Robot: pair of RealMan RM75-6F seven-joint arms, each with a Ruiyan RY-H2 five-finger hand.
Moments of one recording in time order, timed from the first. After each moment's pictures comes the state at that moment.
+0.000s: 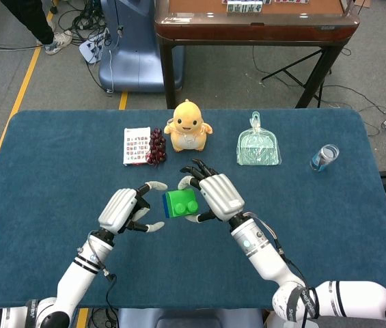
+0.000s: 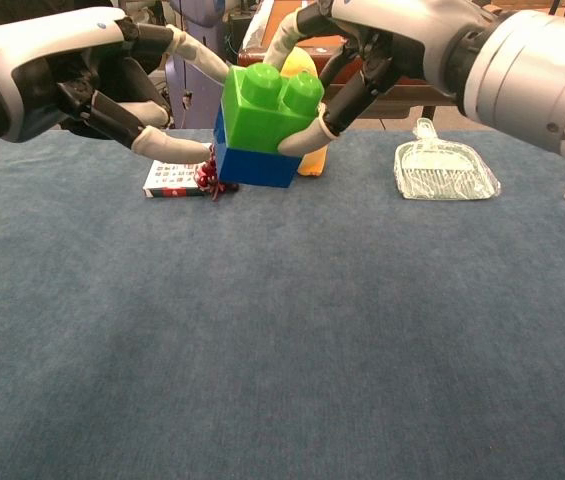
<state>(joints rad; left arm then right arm) -0.60 -1.43 -0.31 -1.99 1.16 1.09 0.12 0.79 -1.50 0.32 -1.91 -1.05 1.10 -0.36</state>
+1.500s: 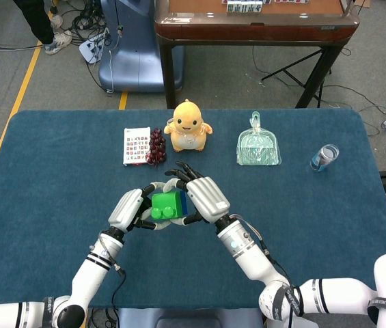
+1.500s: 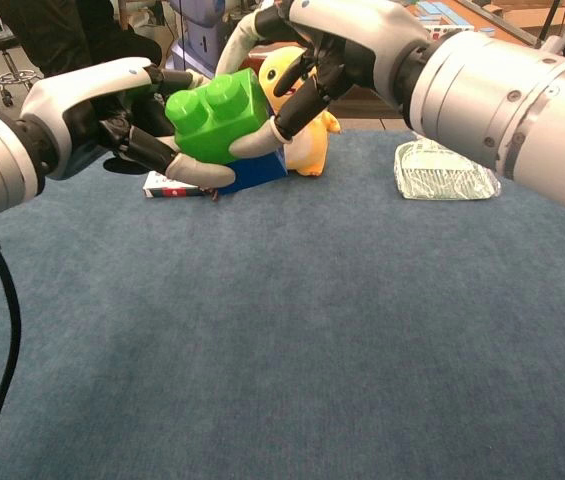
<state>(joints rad) -0.65 -1.53 -0.30 -1.90 1.04 1.11 0.06 0.83 -1.59 0.32 -1.85 -1.08 1.11 -0.24</state>
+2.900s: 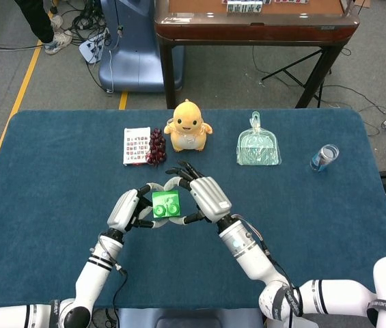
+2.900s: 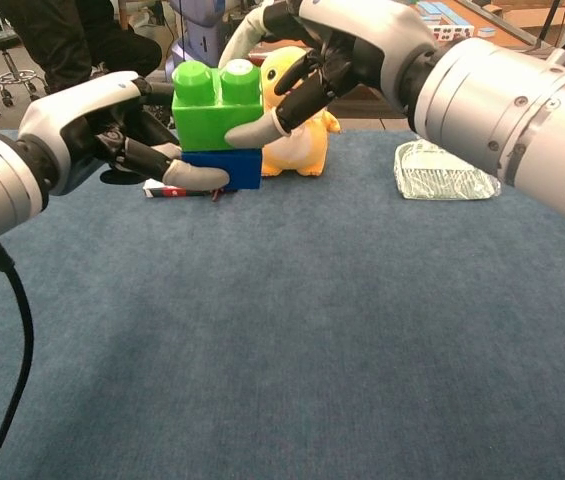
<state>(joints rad) -0.62 -1.60 -0.29 -1.84 1.06 1.18 0.02 0.80 -1.61 0.32 -1.82 -1.13 1.11 -0.13</state>
